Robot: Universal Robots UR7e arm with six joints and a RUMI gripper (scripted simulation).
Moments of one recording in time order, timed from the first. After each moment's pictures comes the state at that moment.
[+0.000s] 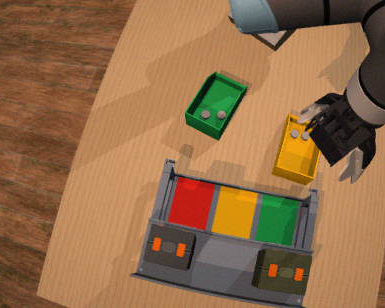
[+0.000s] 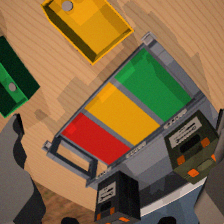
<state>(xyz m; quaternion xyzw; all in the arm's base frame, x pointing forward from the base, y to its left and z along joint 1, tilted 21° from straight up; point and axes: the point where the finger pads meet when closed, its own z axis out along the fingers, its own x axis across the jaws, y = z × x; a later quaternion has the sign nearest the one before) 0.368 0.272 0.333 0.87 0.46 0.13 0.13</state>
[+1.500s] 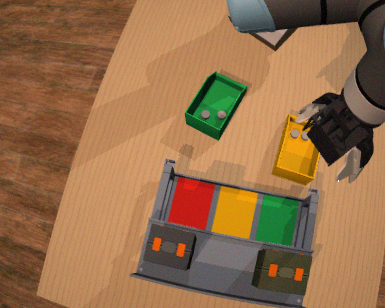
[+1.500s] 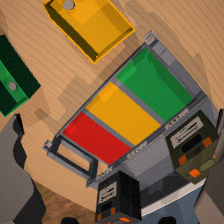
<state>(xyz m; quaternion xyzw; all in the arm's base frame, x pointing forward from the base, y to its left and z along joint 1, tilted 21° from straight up) 0.369 0.268 0.332 0.87 0.47 0.13 0.13</state>
